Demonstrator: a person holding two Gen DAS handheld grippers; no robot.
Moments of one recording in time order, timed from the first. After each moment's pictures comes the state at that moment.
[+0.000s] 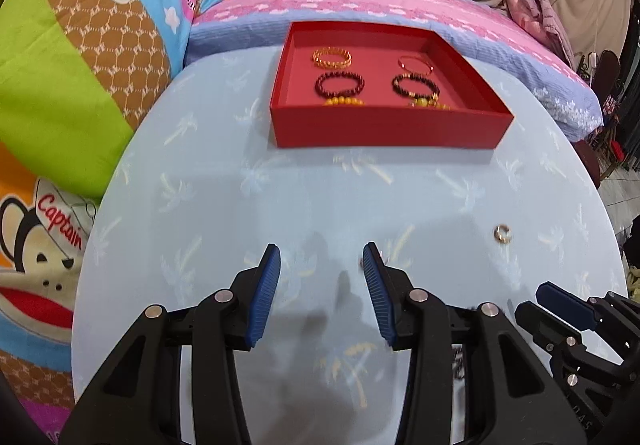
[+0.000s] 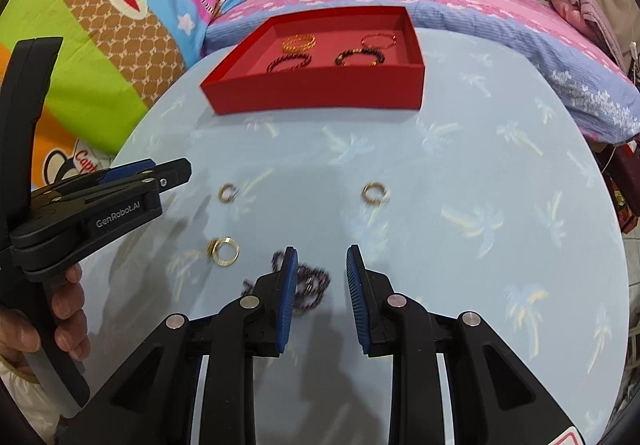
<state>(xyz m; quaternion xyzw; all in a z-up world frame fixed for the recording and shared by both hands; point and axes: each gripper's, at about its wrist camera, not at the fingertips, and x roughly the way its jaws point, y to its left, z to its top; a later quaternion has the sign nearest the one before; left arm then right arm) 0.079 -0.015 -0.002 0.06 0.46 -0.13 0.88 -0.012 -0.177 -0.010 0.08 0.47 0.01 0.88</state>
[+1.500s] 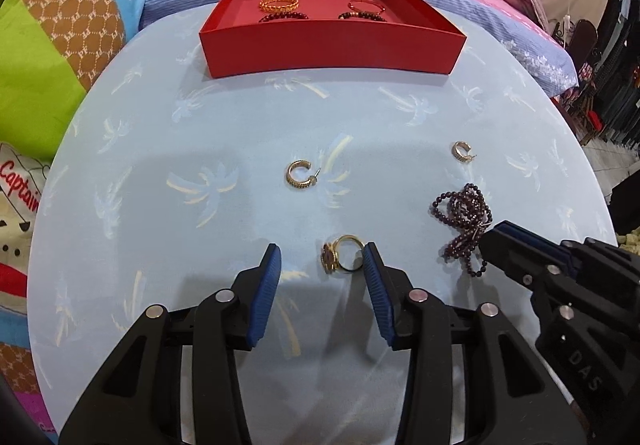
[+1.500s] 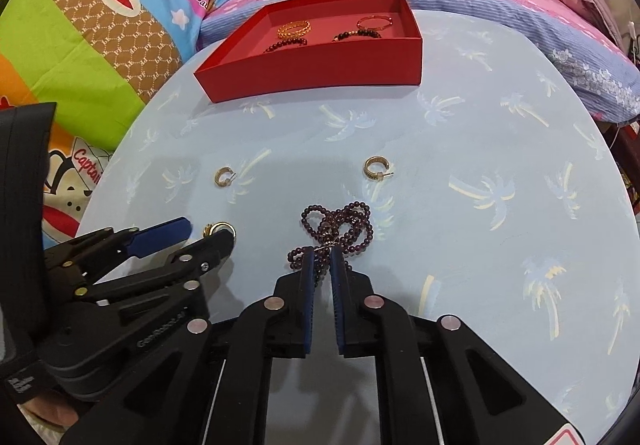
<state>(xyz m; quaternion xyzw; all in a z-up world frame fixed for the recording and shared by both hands) 0.044 -0.043 -0.036 0.07 0.50 -0.19 0.84 -0.014 -0.180 -0.023 0.11 0.48 0.01 0.87</state>
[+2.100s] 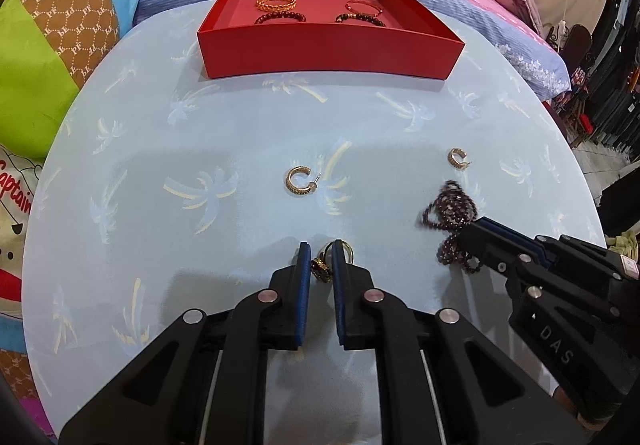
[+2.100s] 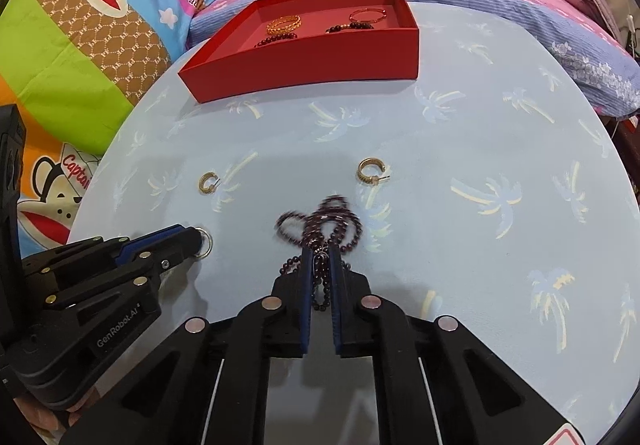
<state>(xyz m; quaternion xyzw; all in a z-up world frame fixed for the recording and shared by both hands) 0.051 -0.036 -0.033 0.05 0.51 -0.20 0.83 -0.001 -0.184 -0.033 0.11 0.49 0.00 0.87</state>
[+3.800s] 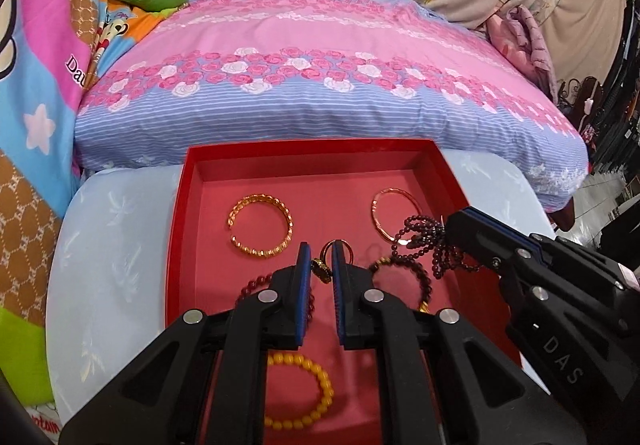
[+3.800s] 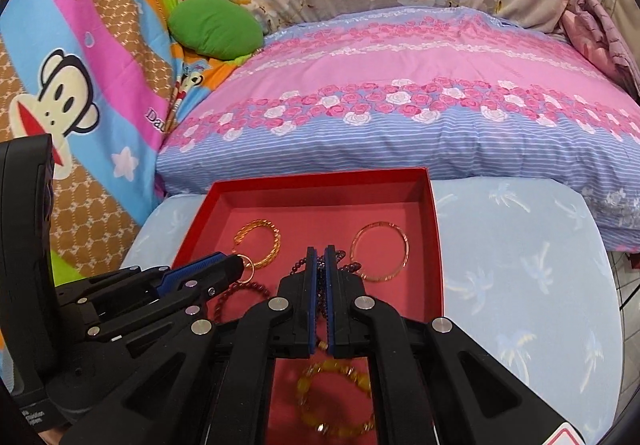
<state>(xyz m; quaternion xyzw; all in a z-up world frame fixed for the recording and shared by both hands) 0.309 -0.118 0.025 0.04 0.45 -0.22 0.86 0.257 -0.252 0.041 0.13 0.40 0.00 0.91</state>
